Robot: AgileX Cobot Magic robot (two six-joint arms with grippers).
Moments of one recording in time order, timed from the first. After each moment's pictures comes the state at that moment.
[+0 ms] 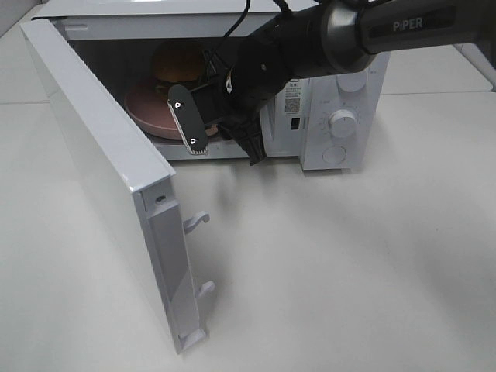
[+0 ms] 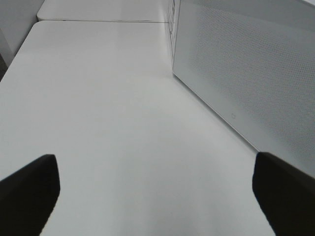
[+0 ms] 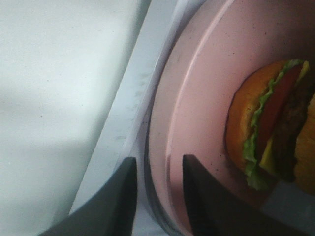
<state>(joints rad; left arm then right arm) 0.06 -0.01 -0.52 -0.13 1.08 0.09 0.64 2.22 -1.63 -0.30 0.31 -1.28</state>
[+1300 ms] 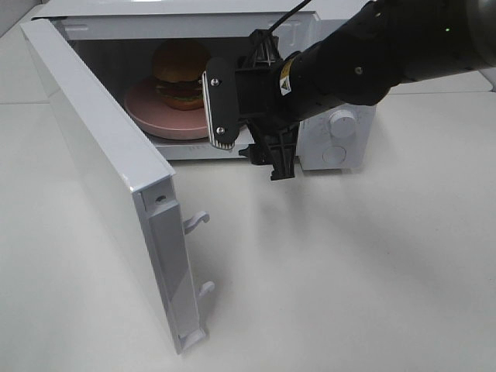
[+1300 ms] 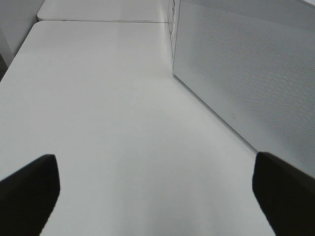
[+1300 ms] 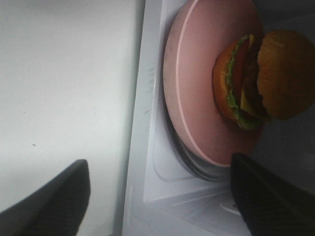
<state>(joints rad) 0.06 -0.01 -0.52 -0.13 1.08 0.09 0.64 1.84 -1.16 -0.30 0.08 -1.00</state>
